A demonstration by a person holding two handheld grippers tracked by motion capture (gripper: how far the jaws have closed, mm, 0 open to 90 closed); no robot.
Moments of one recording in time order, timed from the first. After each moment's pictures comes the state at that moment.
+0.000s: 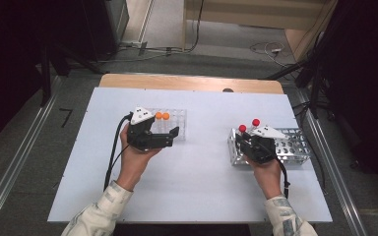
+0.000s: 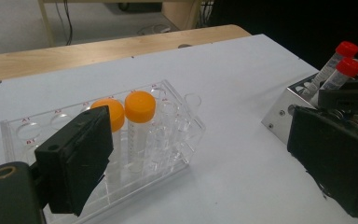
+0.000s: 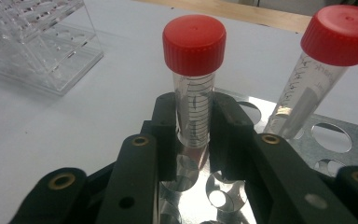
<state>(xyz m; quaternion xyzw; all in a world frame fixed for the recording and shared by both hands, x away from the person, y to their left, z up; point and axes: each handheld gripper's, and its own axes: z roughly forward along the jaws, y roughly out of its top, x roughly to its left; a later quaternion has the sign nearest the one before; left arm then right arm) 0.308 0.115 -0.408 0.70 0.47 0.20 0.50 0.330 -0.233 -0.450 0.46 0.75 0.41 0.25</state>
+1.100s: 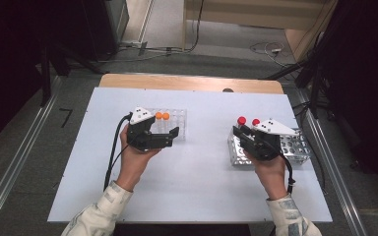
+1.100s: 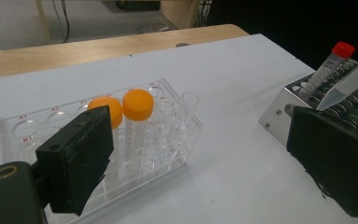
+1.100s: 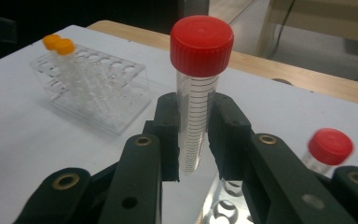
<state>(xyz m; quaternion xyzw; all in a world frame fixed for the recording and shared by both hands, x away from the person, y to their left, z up) 0.307 0.116 -0.407 0.70 0.47 0.20 0.50 0.305 -0.214 -0.393 0.40 0.75 0.46 0.24</state>
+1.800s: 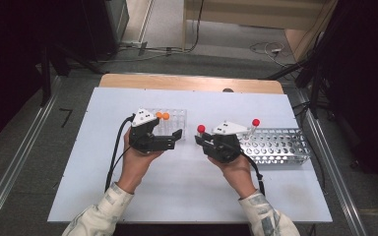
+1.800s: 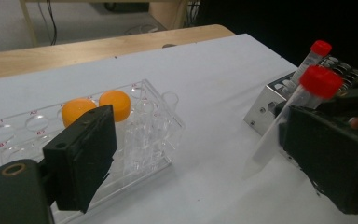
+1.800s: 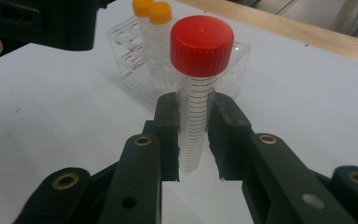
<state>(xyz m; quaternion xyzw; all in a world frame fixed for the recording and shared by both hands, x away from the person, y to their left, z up) 0.300 0.108 -0.406 0.71 0.45 0.19 0.51 0.310 -0.130 -0.418 0.34 0.81 0.44 0.16</state>
